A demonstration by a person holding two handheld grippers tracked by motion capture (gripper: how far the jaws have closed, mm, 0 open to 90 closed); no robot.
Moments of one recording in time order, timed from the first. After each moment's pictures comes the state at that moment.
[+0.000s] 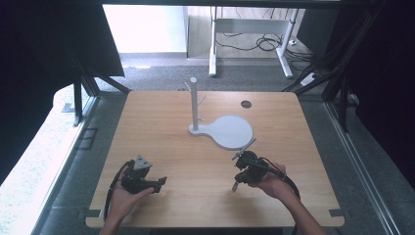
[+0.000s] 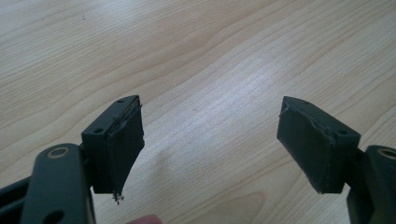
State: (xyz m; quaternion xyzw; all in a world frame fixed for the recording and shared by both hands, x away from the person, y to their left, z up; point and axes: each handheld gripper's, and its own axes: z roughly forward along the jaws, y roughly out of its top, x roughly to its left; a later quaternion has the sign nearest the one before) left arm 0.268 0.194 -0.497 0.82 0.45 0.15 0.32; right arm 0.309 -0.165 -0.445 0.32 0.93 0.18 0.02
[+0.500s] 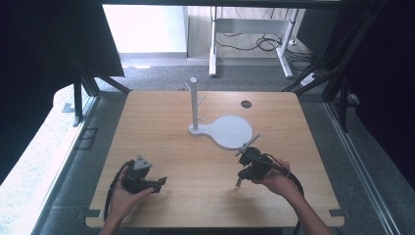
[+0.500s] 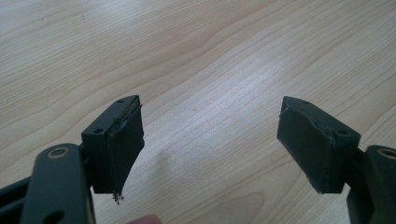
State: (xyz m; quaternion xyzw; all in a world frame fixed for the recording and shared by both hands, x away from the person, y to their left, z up) left arm 0.268 0.194 -0.497 0.82 0.45 0.15 0.32; right arm 0.314 -0.172 -0.434 0.32 0.93 0.18 0.03
